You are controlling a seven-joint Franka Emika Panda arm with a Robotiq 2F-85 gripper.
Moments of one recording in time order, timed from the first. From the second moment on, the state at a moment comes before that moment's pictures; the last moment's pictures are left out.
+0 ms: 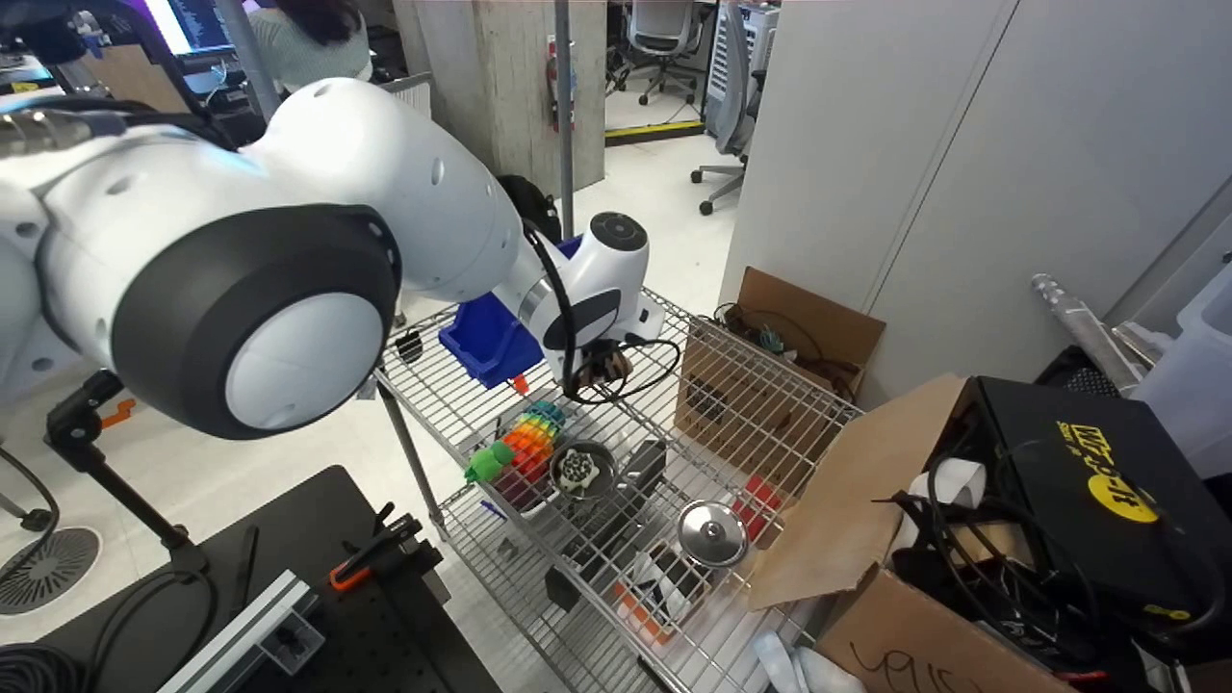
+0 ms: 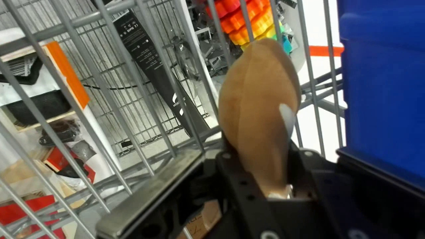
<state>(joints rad) 0.15 1.03 0.14 -1.41 0.22 2.60 0.29</state>
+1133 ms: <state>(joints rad) 0.01 0.97 0.00 -1.39 0.24 2.53 0.30</state>
